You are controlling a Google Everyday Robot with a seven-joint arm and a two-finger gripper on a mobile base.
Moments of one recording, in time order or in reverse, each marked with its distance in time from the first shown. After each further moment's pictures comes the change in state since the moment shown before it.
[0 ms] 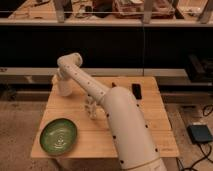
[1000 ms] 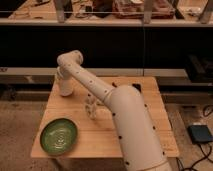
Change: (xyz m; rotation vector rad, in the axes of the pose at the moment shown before) arm 0.000 -0.011 -0.048 0.017 -0.008 -0.049
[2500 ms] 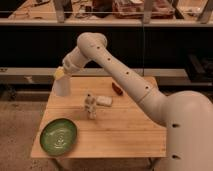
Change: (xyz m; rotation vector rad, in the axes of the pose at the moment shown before) arm -0.049 -0.069 -0.201 0.315 0.010 -0.092
